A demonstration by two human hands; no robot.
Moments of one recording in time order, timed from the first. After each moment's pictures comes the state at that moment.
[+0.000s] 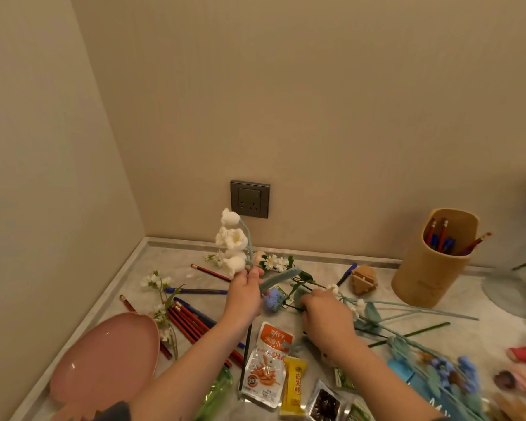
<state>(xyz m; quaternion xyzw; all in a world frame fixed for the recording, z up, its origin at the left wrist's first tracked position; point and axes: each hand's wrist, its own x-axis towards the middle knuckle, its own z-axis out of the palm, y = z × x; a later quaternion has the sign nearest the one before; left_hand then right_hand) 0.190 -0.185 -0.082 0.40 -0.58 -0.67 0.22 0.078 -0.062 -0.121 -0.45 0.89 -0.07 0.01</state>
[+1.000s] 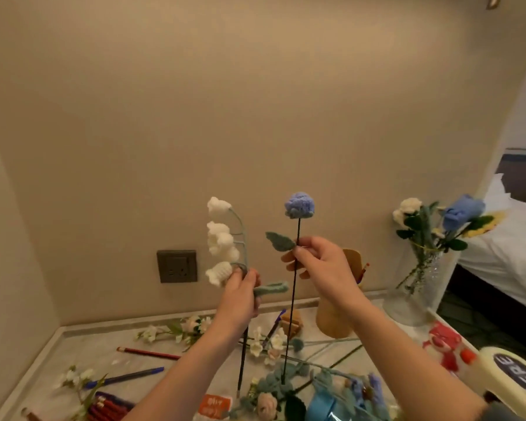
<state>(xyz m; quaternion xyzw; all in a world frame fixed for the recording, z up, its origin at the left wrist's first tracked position) 0.136 -0.113 0.041 0.19 -0.62 -0.73 0.22 0.049 0.015 0.092 -0.30 0.72 -0.62 0.06</state>
